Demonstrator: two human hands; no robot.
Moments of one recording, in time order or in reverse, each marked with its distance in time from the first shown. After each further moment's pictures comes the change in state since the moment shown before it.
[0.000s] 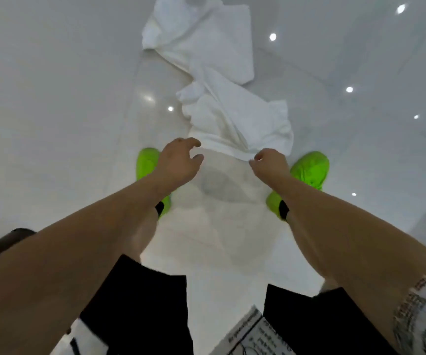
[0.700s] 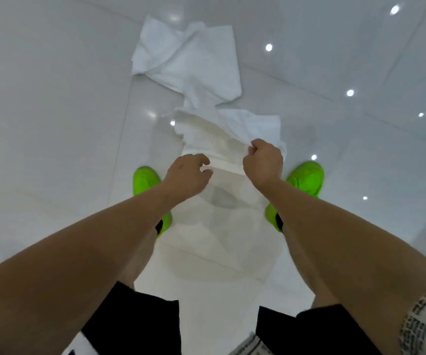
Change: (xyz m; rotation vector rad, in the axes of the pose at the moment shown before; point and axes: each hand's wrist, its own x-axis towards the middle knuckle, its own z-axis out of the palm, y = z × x) left_hand 0.033 0.040 0.027 0.102 -0.115 0.007; right_hand 0.024 -0.013 -0.023 0.113 0.307 -0.130
